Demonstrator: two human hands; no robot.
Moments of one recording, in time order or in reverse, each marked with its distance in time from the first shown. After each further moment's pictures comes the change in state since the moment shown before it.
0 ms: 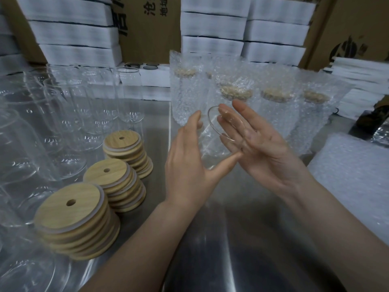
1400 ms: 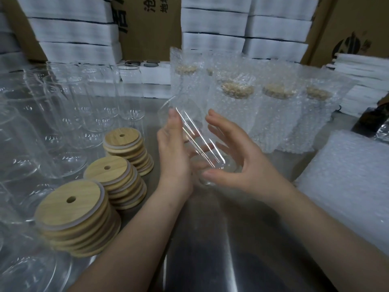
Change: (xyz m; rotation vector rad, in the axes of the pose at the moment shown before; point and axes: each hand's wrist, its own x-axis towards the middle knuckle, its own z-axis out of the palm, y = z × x) left_hand 0.024 0.004 -0.008 -1.000 0.077 -0.902; right_hand -0.013 0.023 0.016 -0.896 -0.064 -0.141
